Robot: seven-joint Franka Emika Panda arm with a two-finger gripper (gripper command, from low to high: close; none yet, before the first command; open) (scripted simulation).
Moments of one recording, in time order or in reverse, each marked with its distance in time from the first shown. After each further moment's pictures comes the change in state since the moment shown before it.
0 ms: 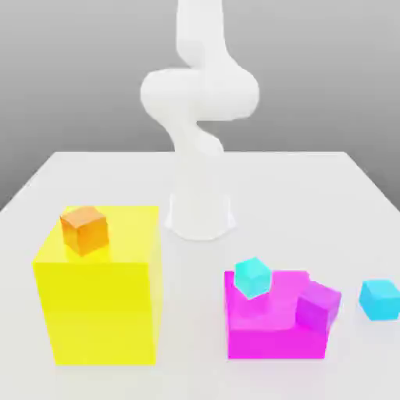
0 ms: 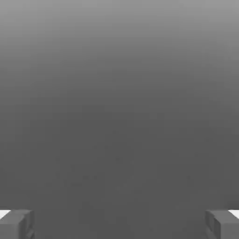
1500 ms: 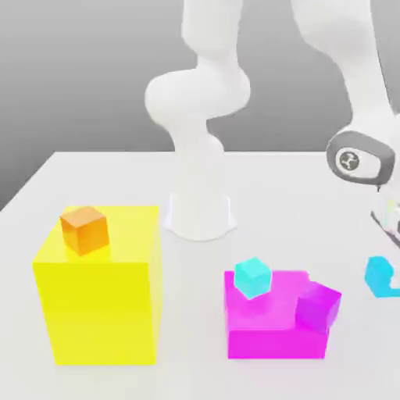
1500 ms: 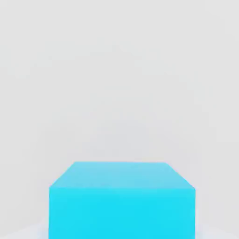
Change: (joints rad) arm 0.526 0.825 0.143 -0.231 -0.081 0.330 -0.786
